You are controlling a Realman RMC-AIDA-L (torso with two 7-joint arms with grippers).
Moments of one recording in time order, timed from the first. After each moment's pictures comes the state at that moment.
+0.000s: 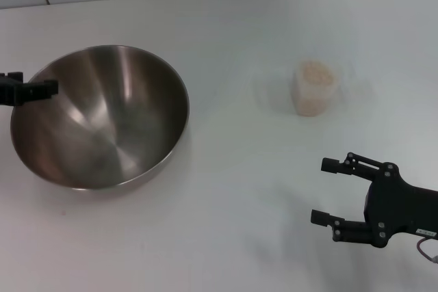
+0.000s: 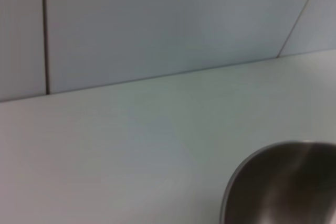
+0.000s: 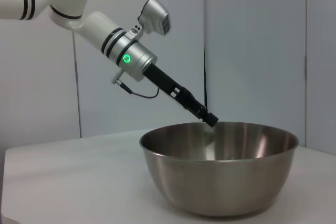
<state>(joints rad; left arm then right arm) -0.35 -2.06 1.04 1.23 2.20 1.20 -2.24 0.23 1.95 -1.13 -0.23 -1.41 -1.66 0.60</state>
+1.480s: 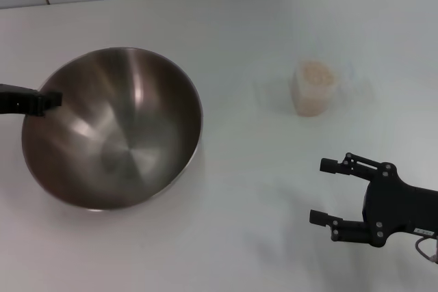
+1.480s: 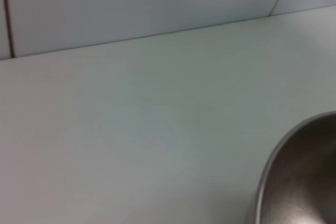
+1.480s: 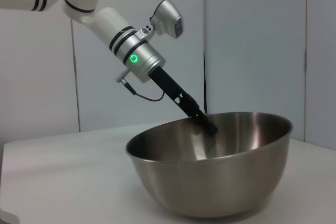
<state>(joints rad) -0.45 -2.06 1.04 1.13 2.32 1.23 -2.28 0.24 1.95 -1.14 -0.23 -1.41 -1.64 0.60</state>
